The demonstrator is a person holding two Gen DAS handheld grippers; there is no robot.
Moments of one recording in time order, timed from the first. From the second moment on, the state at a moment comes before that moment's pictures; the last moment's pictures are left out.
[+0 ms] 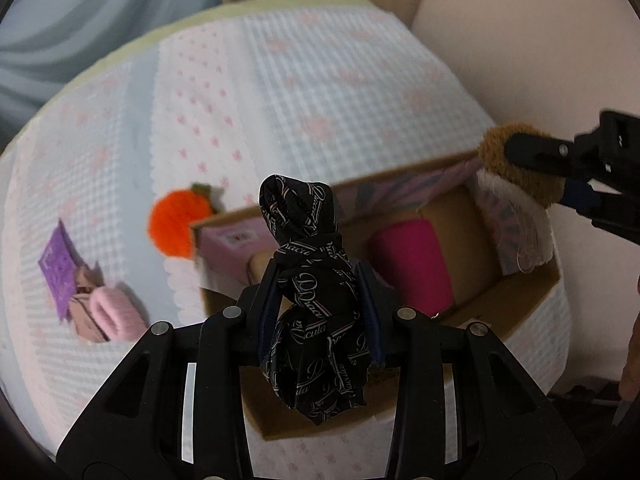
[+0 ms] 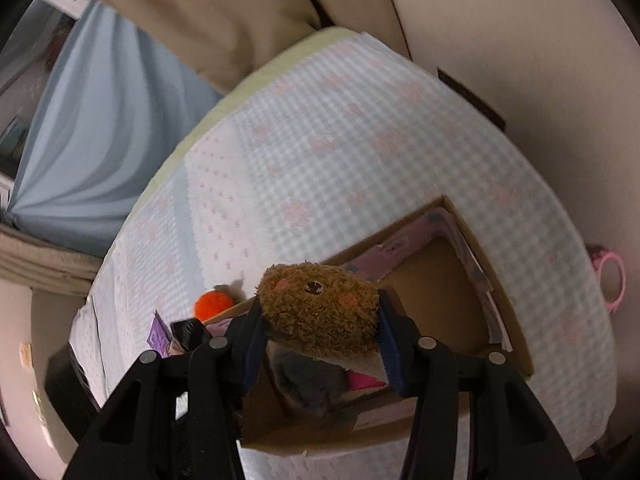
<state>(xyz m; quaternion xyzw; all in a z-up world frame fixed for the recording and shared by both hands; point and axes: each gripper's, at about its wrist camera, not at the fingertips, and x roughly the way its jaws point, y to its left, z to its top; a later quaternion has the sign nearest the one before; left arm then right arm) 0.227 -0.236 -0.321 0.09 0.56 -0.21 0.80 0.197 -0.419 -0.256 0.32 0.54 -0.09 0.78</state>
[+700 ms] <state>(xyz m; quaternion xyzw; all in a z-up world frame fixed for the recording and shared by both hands) 0.226 -0.243 -0.364 0.11 0.59 -0.20 0.78 0.202 -0.425 -0.317 0.28 0.58 -0.08 0.76</state>
